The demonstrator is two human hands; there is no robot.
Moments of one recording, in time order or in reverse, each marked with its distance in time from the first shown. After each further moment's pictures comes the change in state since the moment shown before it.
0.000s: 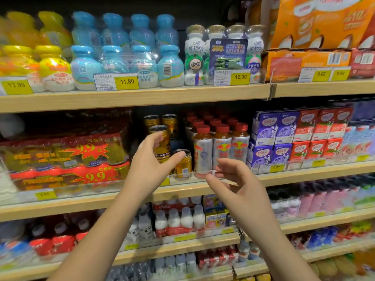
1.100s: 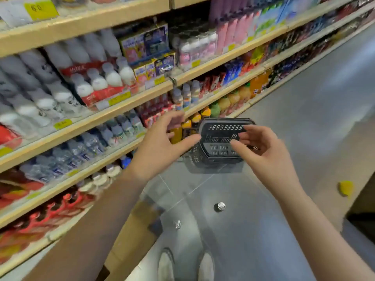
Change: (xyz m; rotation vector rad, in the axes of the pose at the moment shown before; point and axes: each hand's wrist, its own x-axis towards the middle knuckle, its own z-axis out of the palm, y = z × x) left_hand -0.299 -0.041 0.080 -0.388 -0.907 -0.108; right_hand -0.339 0.092 -0.061 -0.301 0.410 0.529
